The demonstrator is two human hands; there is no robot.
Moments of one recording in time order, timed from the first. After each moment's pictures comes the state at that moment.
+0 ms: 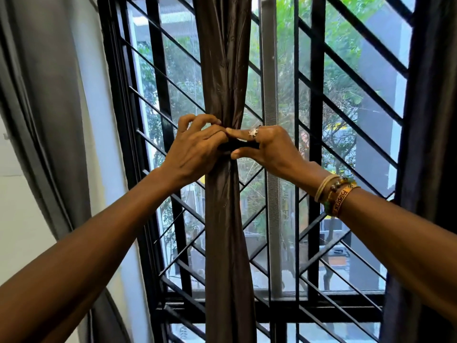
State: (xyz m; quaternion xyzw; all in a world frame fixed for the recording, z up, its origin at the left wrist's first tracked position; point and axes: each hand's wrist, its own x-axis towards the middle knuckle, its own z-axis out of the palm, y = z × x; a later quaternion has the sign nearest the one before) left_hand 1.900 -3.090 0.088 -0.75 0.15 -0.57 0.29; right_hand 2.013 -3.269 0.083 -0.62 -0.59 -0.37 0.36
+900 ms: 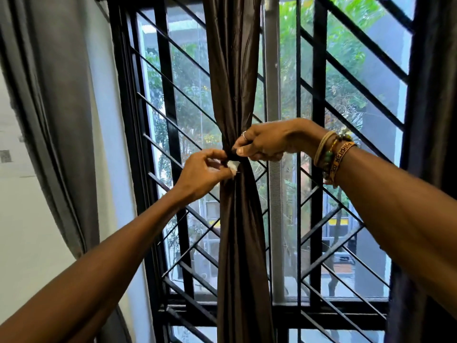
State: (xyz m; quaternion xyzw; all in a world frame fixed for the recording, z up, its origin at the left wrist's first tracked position) left_hand 1.890 -3.116 0.055 -0.83 0.02 -0.44 -0.34; right_hand 1.998 -3.279 0.146 -0.80 -0.55 0.10 0.22
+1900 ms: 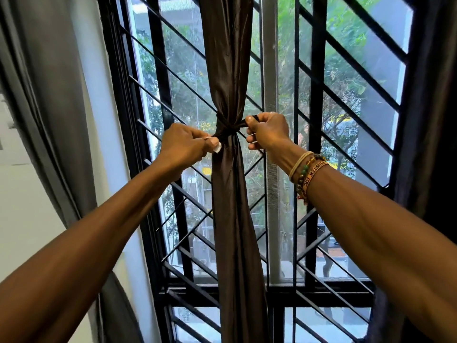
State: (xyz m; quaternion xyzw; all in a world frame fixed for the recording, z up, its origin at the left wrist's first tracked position) left_hand 1.864 -3.125 0.081 -0.82 -0.11 -0.44 -0.36; right_hand 2.016 -3.249 0.090 -0.61 -0.32 -0.05 0.72
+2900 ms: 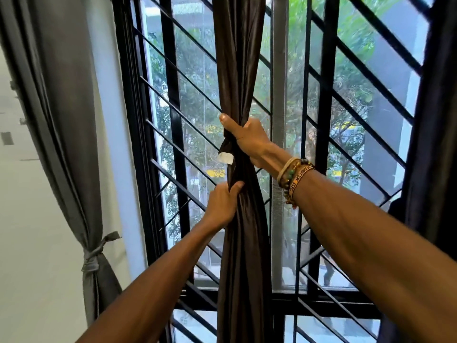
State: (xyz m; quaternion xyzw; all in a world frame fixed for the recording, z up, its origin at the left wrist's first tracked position) left_hand 1.928 -3.134 -0.037 -0.85 -0.09 -0.42 -0.32; right_hand 1.988 -3.215 0.091 -0.61 -0.45 -0.04 0.65
